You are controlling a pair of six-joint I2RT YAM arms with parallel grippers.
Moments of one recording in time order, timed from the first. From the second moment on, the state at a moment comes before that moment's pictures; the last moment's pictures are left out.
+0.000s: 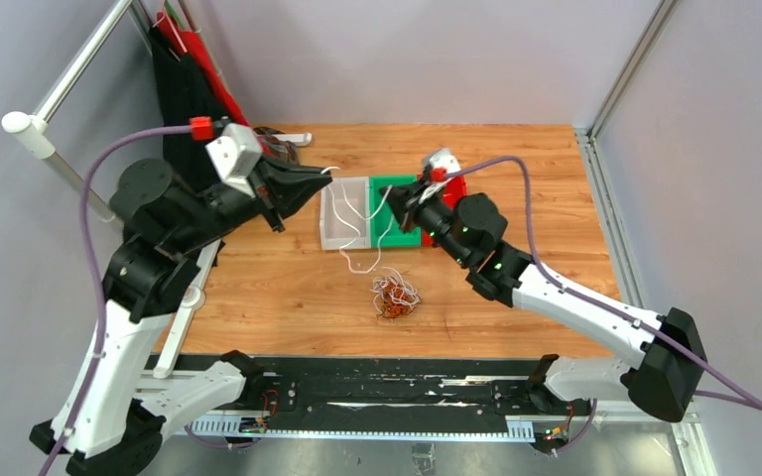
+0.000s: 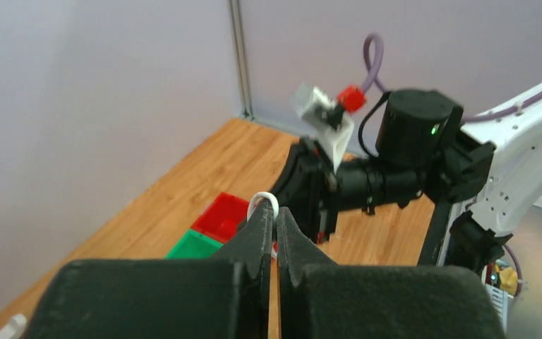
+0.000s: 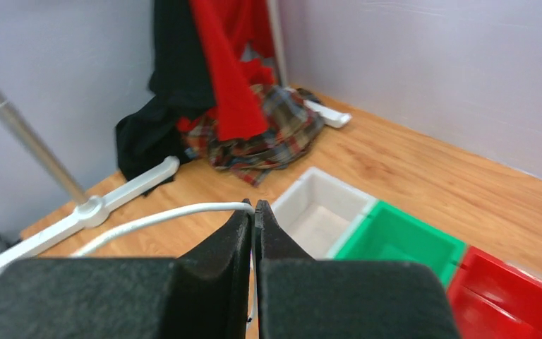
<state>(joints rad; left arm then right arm) -0.50 0.93 1.51 -0.41 0.53 -0.02 0.94 1.24 0.96 0.39 0.12 0.07</state>
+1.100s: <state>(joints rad) -0.70 1.62 1.76 -0.81 0.42 0.38 0.27 1.38 1.16 0.20 -0.08 0.46</state>
